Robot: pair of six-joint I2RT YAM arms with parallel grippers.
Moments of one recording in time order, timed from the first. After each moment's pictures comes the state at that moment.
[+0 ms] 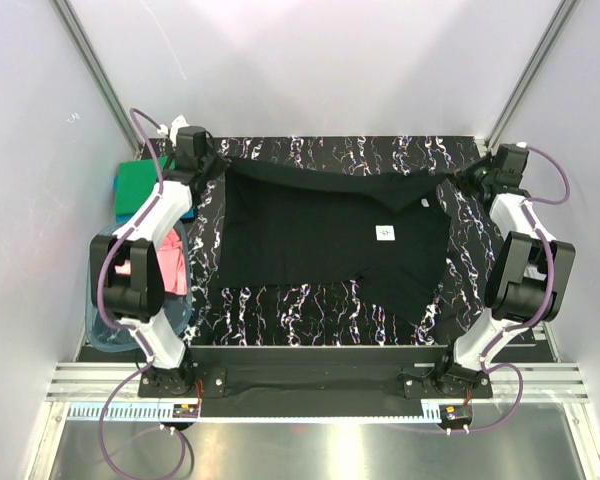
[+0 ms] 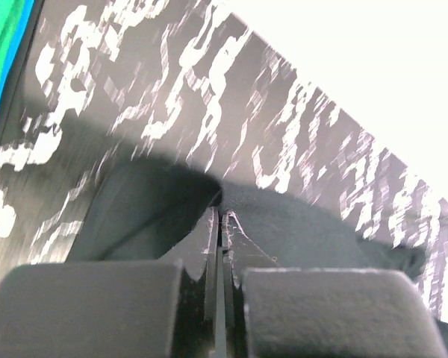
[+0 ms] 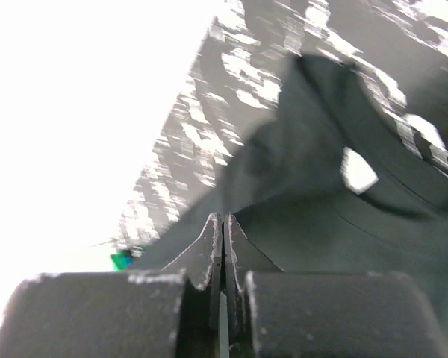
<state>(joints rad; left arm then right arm) -0.15 1.71 1.37 -0.19 -0.11 -0.76 -0.27 1.73 1.24 -0.08 -0.32 0.91</state>
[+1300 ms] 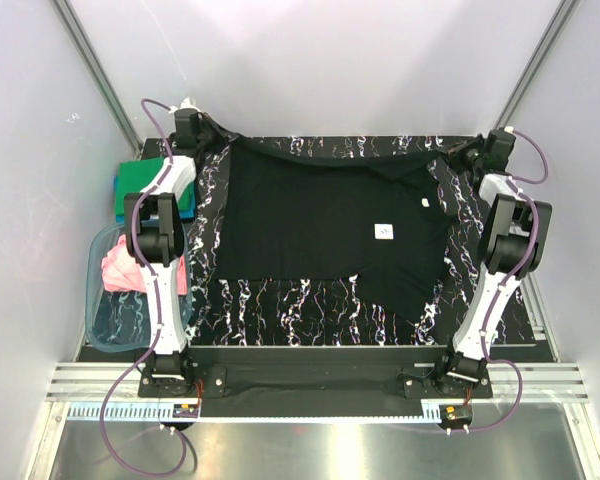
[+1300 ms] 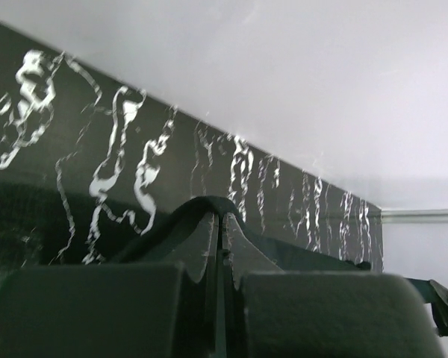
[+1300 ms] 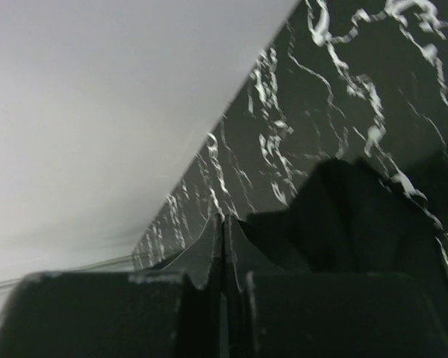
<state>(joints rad) -0.01 2.33 1.94 0.03 0.29 -0.80 -0.26 2.21 1.62 0.24 -0.43 1.02</state>
